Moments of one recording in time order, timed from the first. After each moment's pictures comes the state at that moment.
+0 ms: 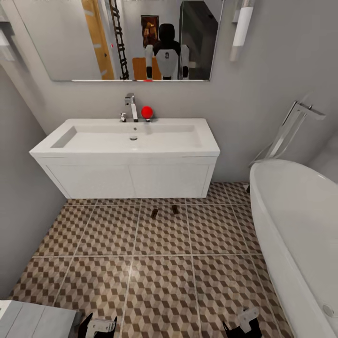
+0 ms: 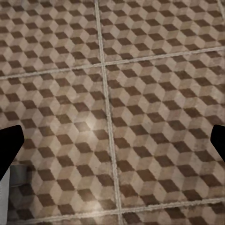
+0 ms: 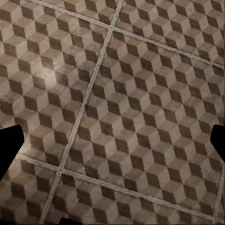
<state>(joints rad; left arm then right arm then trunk) -0.43 0.04 -0.09 0.07 -0.03 -0.79 0.03 -0.44 -0.10 0.28 -0.02 0.04 -0.57 0.02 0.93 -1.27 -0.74</state>
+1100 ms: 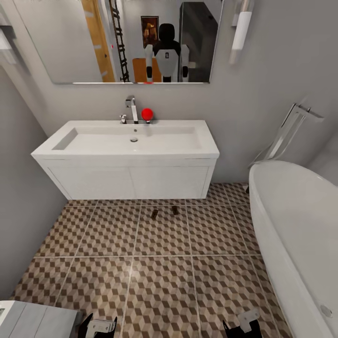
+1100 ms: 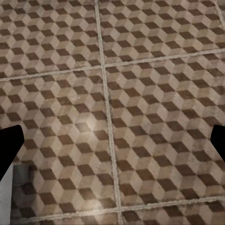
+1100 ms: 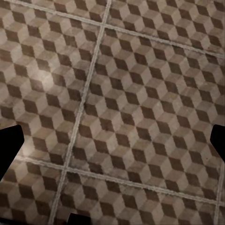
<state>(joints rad) -0.43 0.04 -0.09 0.07 -0.03 -0.80 0.03 -0.44 -0.09 0.27 -0.02 -0.03 -0.54 0.02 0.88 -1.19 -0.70</state>
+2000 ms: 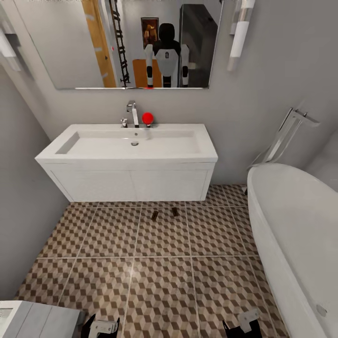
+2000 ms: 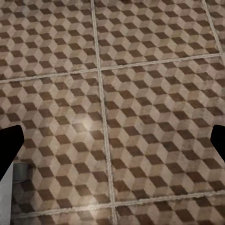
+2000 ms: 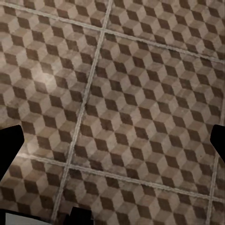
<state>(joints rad) -0.42 0.03 -0.09 0.07 -0.03 -0.79 0.03 -0.44 -0.09 0.27 -0.02 -0.03 -0.54 0.02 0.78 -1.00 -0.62</state>
